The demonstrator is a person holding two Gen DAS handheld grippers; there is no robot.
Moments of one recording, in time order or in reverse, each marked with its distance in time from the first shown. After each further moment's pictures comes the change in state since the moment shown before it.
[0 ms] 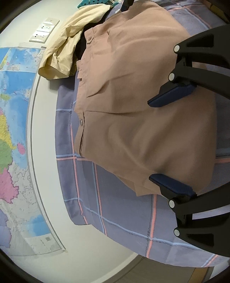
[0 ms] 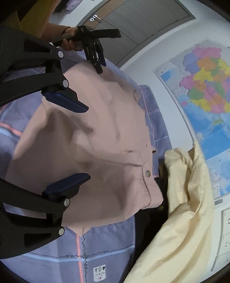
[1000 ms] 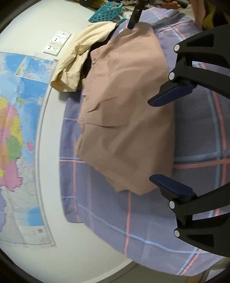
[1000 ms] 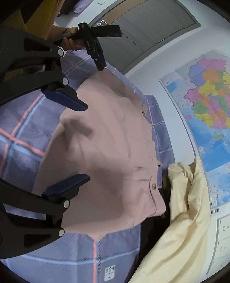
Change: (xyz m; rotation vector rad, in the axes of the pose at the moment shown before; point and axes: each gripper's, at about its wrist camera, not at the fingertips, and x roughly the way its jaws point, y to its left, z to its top) left arm -0.049 0.011 -0.041 -0.081 -0.029 -0.130; right arm -0.017 0.017 -0.020 -0.031 0.021 0.030
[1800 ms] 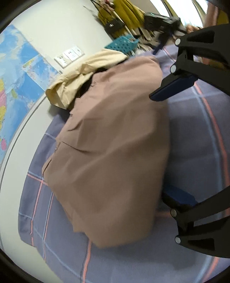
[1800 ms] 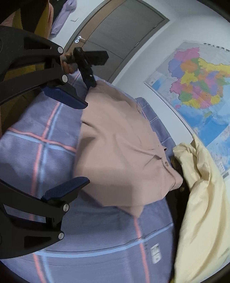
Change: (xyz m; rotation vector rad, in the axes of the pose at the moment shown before) left arm 0.048 0.005 -0.009 -0.236 0.130 -0.383; right arm -0.047 -0.040 -0.042 0.248 -0.021 0.127
